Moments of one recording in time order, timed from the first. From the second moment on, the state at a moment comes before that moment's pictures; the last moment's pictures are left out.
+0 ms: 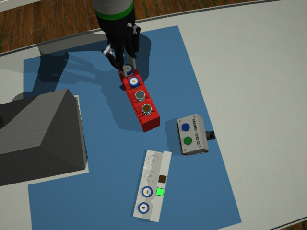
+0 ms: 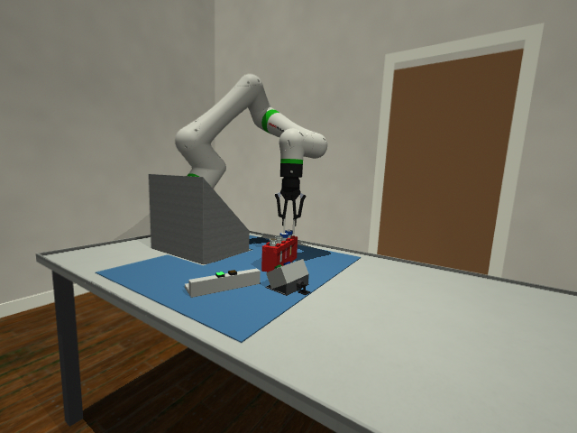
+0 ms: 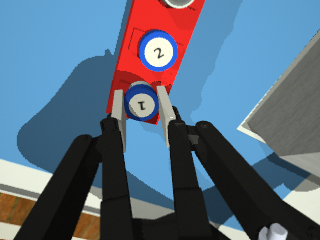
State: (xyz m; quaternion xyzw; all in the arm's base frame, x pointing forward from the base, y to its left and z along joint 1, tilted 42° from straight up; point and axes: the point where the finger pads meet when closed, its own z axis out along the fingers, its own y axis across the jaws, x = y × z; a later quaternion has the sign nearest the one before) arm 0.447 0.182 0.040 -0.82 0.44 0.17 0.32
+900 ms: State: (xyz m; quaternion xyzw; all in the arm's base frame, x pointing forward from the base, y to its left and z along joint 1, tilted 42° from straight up) arm 0.447 0.182 0.040 -0.63 0.68 0.27 0.25
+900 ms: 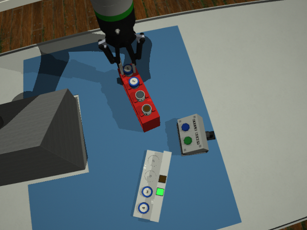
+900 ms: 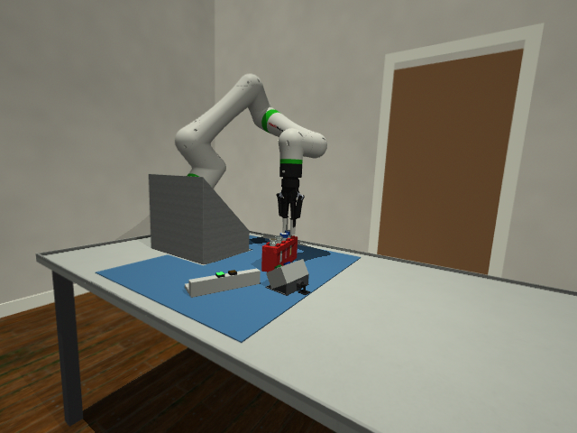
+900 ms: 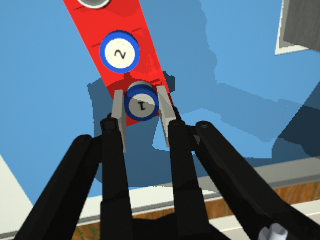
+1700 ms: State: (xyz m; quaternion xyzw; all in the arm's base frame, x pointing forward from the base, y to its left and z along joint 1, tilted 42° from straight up) arm 0.447 0.182 0.040 -0.62 0.70 0.27 0.24
